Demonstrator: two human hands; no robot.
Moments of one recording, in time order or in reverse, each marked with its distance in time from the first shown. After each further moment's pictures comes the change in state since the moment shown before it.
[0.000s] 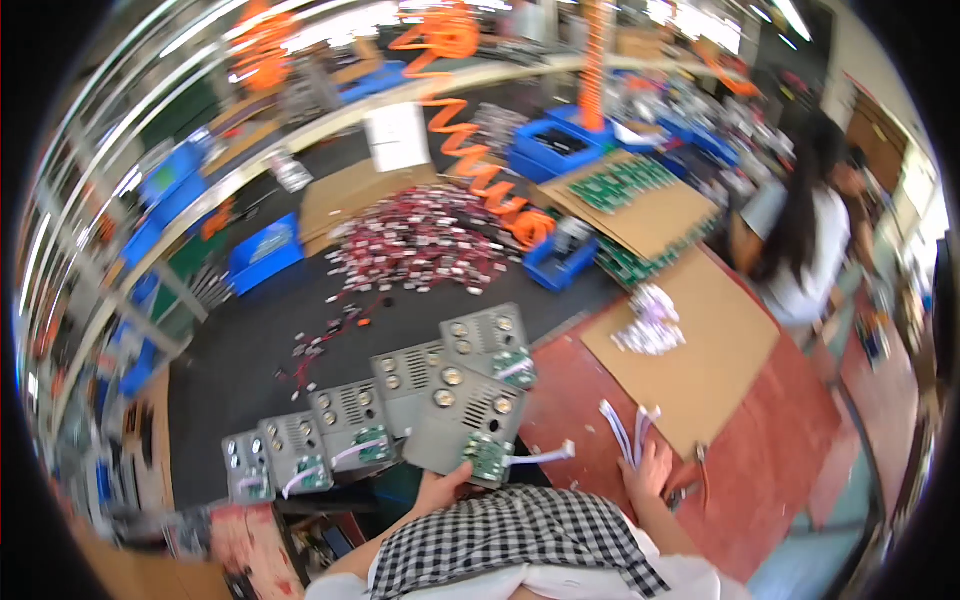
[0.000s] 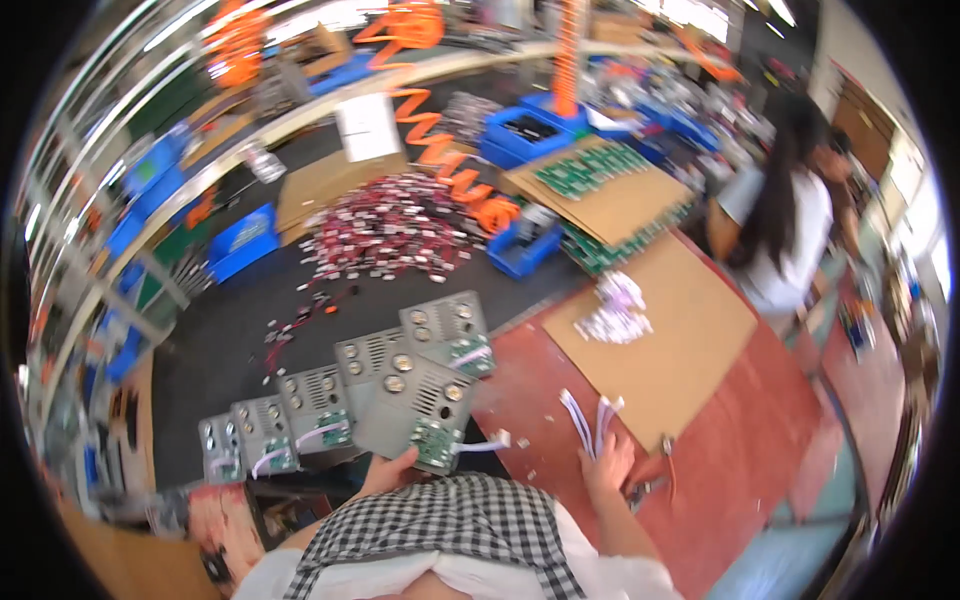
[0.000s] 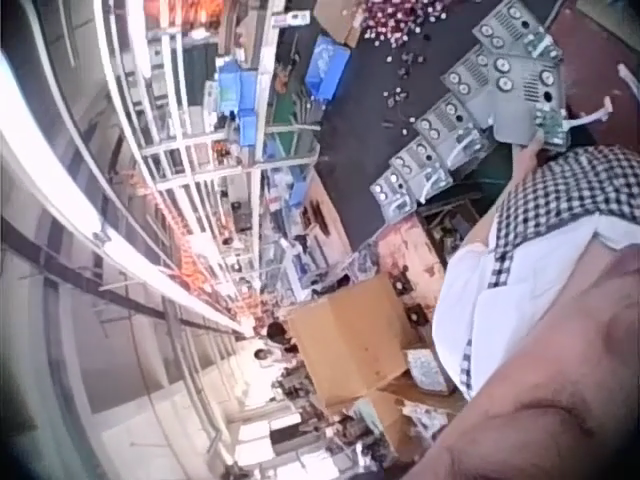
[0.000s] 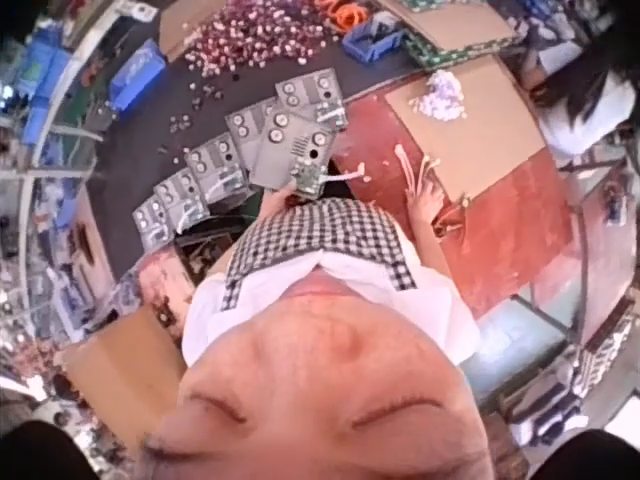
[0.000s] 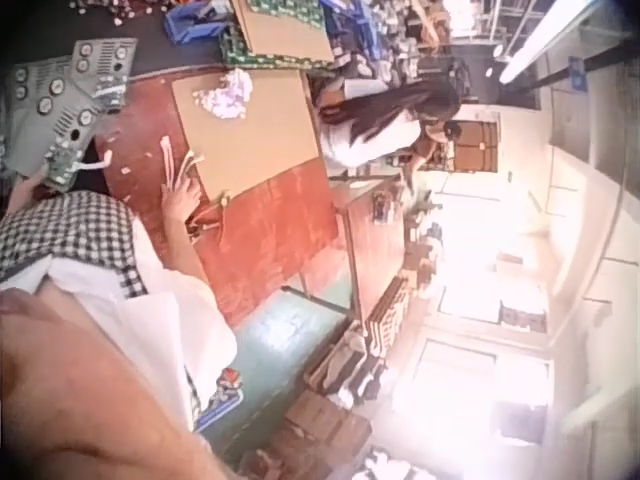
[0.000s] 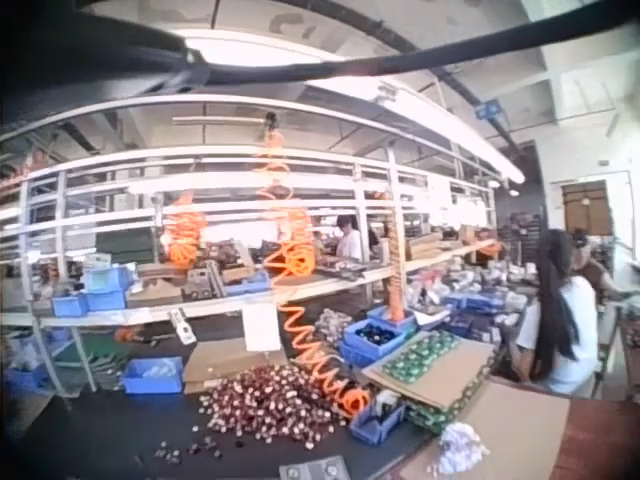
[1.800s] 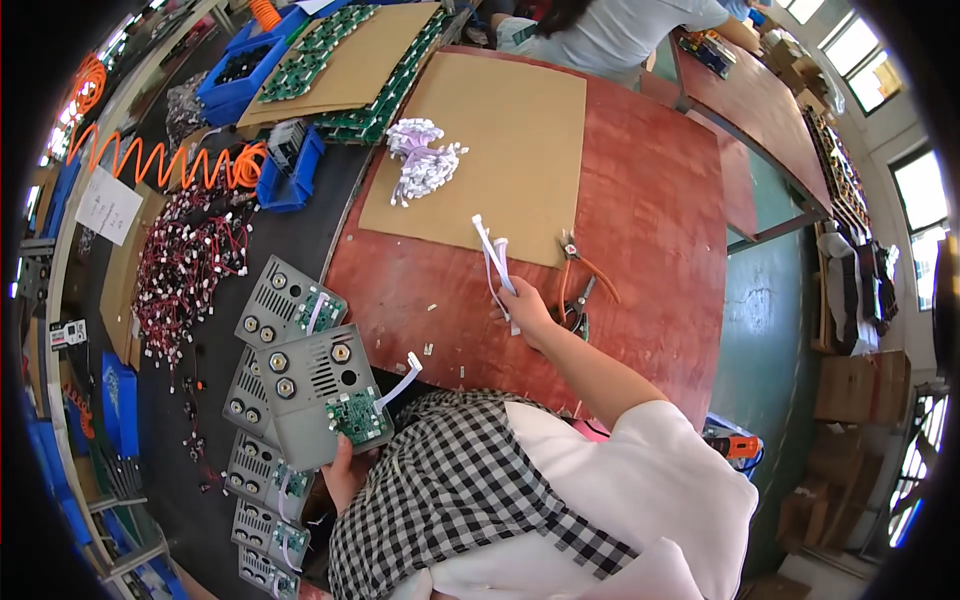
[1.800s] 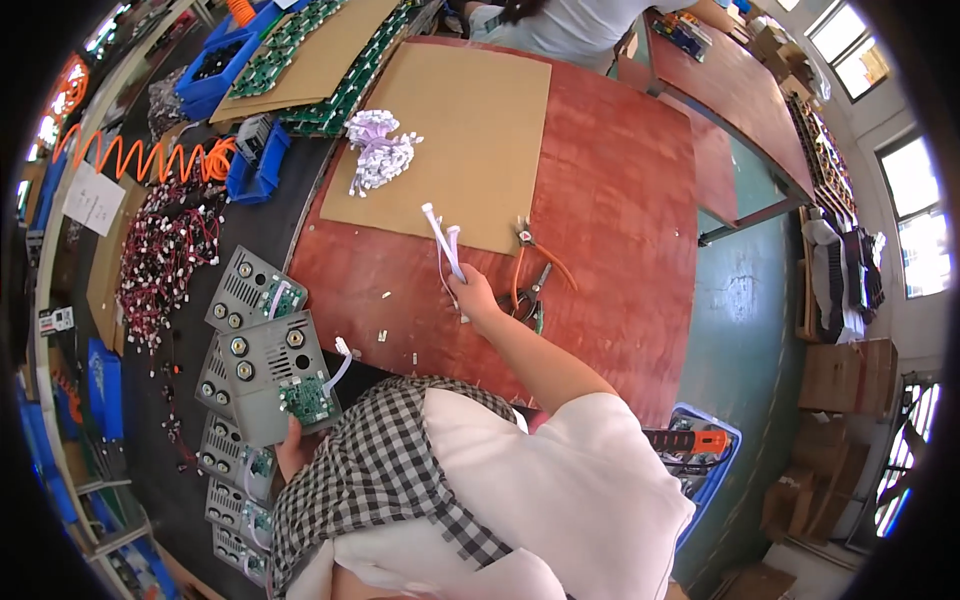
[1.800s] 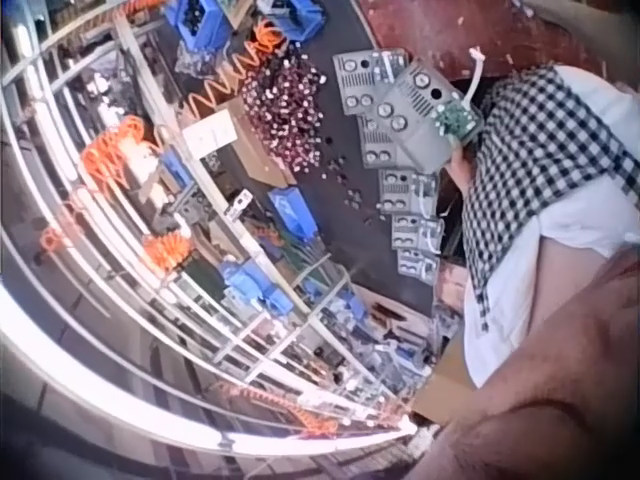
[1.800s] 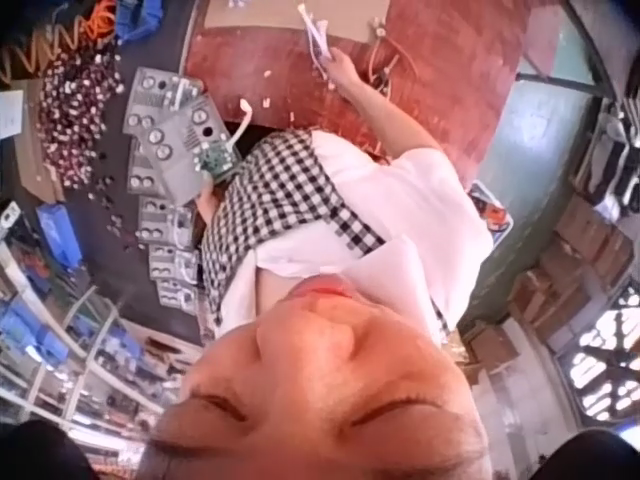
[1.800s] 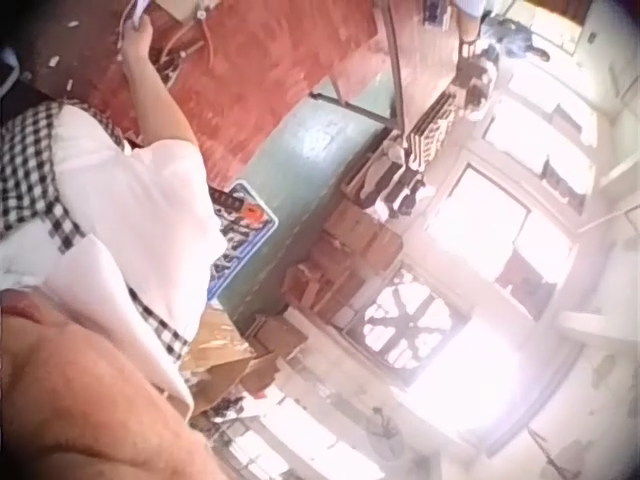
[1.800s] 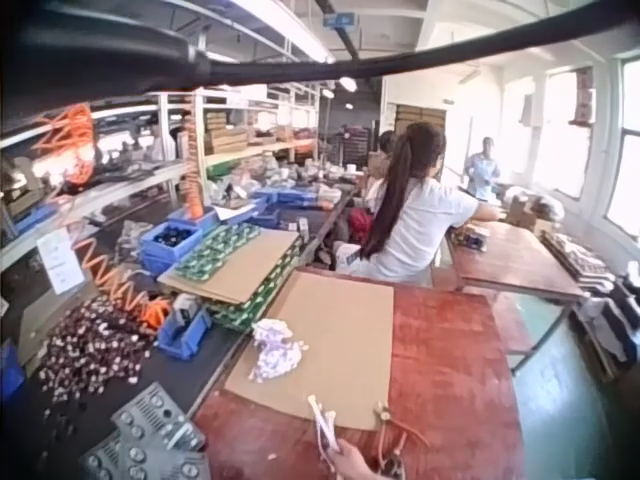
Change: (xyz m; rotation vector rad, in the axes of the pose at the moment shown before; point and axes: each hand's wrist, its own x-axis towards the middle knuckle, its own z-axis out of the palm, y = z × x) left_hand 0.057 0.012 0.013 0.118 0.127 -0.027; right_hand 0.082 -0.008 0.049 1.309 -0.414 0.755
